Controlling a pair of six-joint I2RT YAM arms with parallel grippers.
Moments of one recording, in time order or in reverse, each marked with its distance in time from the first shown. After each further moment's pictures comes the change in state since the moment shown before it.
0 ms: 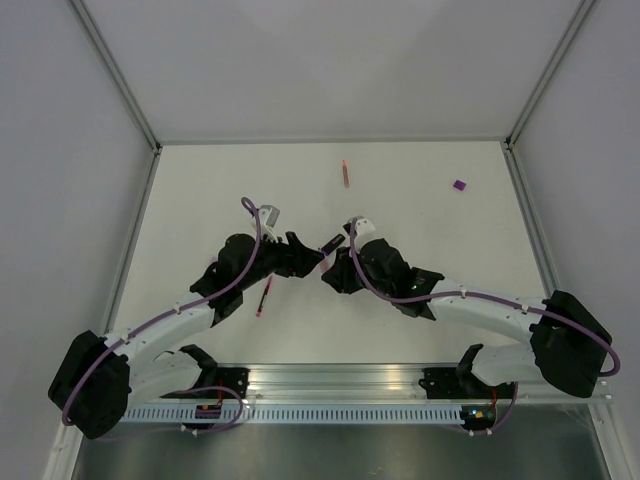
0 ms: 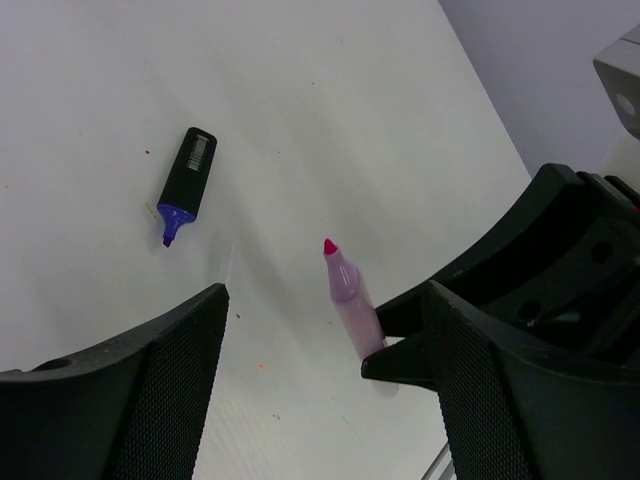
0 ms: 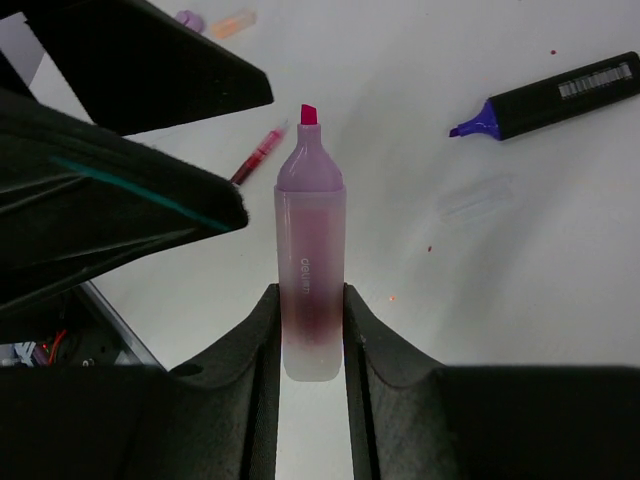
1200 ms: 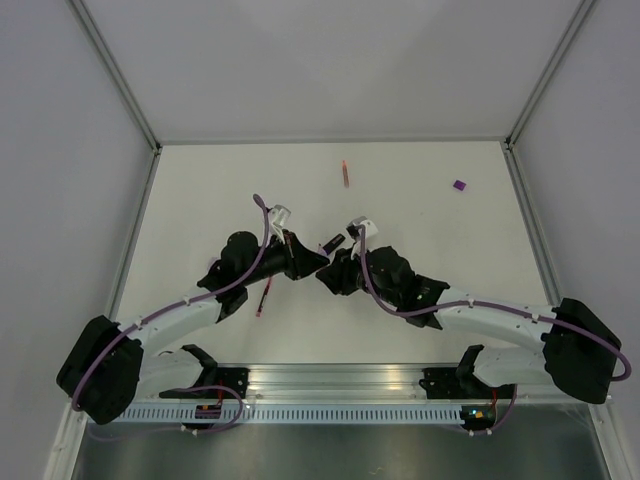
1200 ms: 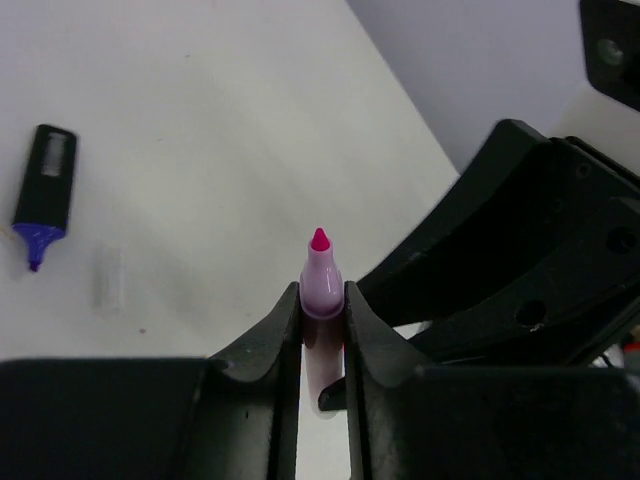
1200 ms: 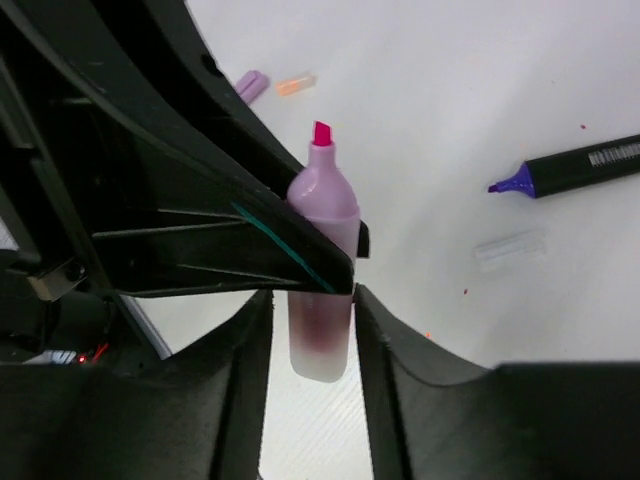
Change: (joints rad) left arm 0.006 0.090 -0.001 0.148 0.240 -0.048; right arm 0.074 -0.053 -0.055 0.156 0.058 -0.006
